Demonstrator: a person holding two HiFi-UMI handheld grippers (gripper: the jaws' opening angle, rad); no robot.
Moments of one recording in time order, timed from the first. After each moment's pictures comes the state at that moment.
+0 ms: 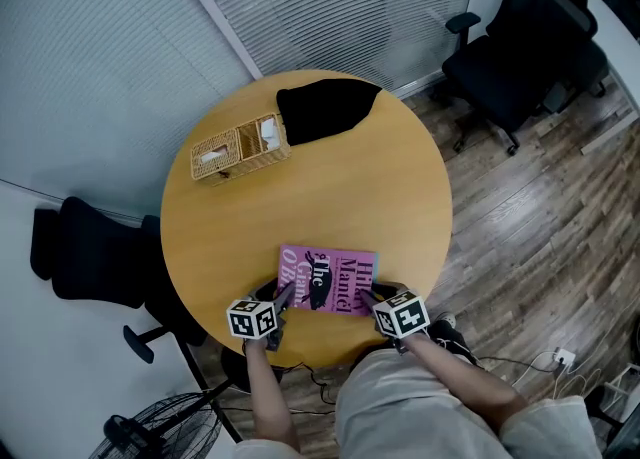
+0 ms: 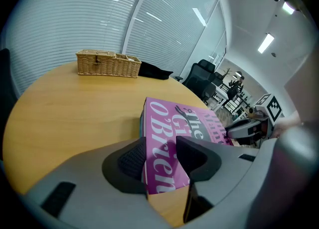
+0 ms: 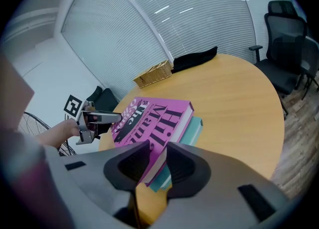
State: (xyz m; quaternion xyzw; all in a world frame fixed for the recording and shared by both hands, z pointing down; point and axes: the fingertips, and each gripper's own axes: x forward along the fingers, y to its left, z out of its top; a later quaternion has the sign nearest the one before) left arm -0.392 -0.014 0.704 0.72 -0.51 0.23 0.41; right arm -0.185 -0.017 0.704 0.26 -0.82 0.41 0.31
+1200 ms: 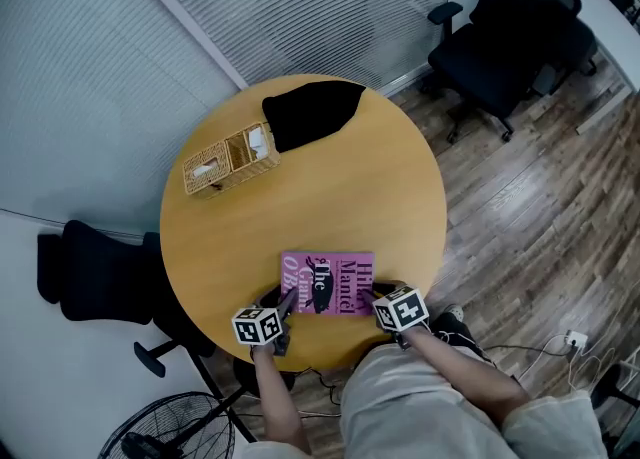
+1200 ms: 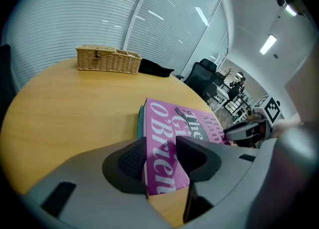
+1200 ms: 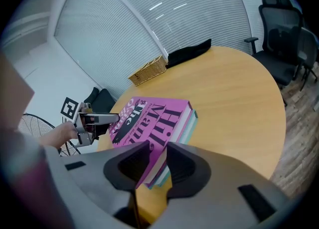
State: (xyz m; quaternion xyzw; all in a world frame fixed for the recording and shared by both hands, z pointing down) left arm -0.388 -0.012 0.718 0.71 -0.51 0.23 0.43; right arm -0.181 -0.015 0.724 0.26 -0.80 0.44 0.31
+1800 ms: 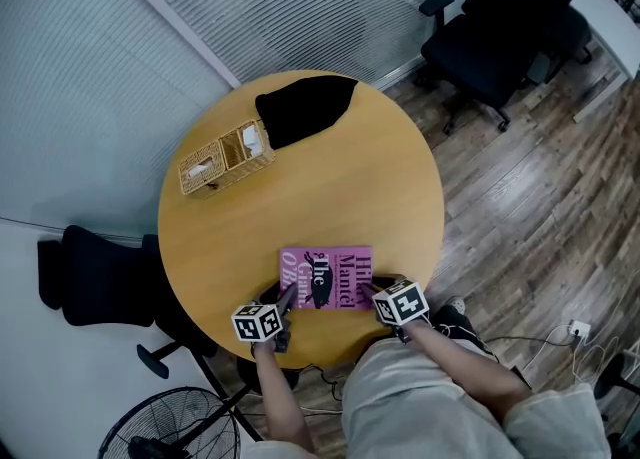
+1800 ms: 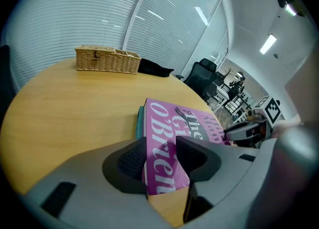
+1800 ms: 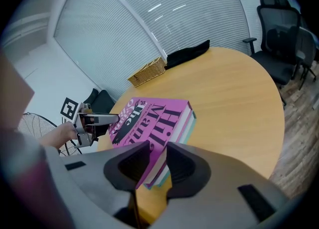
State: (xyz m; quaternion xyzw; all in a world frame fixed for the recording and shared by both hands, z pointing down) left arm -0.387 -0.017 0.718 0.71 -0.51 0.23 0.43; right arm -0.180 -0.018 0.724 0.27 -0.80 0.44 0.30
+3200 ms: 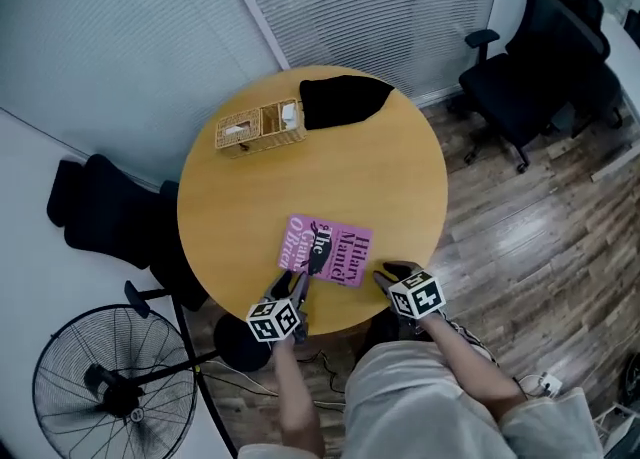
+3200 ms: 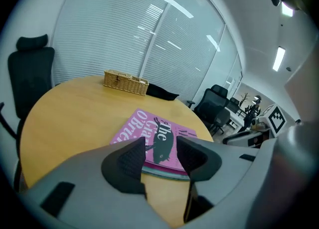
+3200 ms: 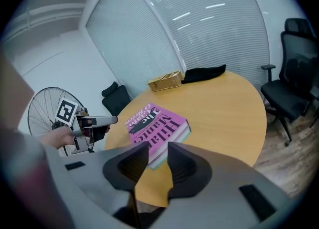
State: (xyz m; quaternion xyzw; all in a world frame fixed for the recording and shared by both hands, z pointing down) left arm -0.329 0.040 0.652 0.65 -0.65 0.10 0.37; right arm -0.129 -0.014 0.666 0.21 -0.87 0.33 0.30
